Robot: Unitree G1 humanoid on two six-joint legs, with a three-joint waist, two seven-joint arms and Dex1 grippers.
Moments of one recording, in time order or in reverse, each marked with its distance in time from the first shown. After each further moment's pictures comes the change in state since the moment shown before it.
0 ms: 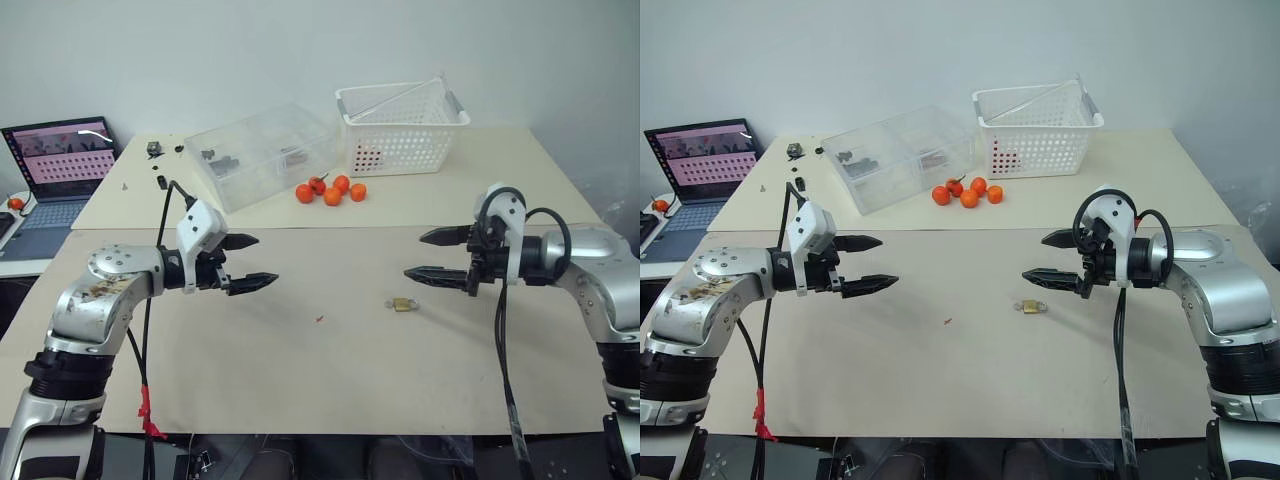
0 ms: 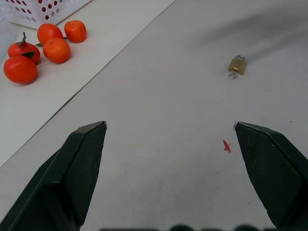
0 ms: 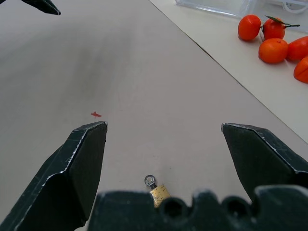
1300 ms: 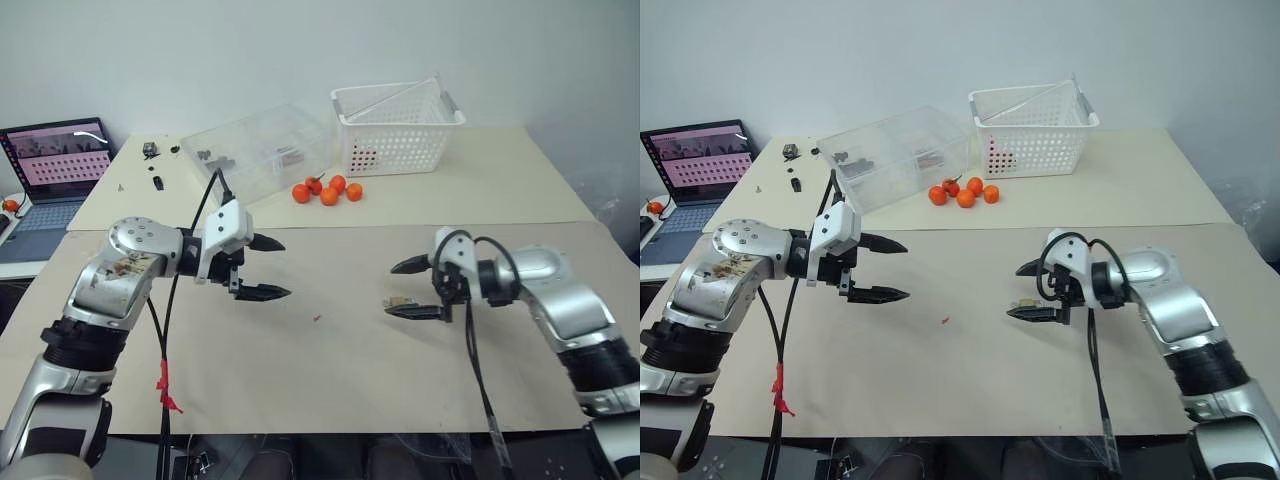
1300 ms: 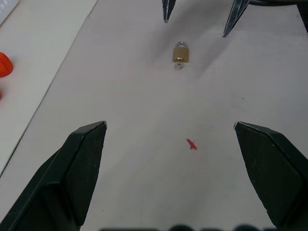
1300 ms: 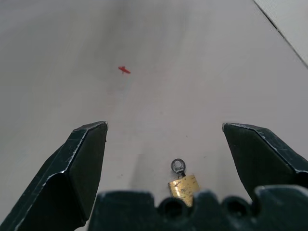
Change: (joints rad) left arm -0.154 0.021 -0.156 0.068 0.094 -0.118 -0.250; right arm -0.012 0.089 0.239 0.183 -0.215 -0.366 0.108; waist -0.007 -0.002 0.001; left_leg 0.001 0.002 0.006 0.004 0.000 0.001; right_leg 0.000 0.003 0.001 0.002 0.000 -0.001
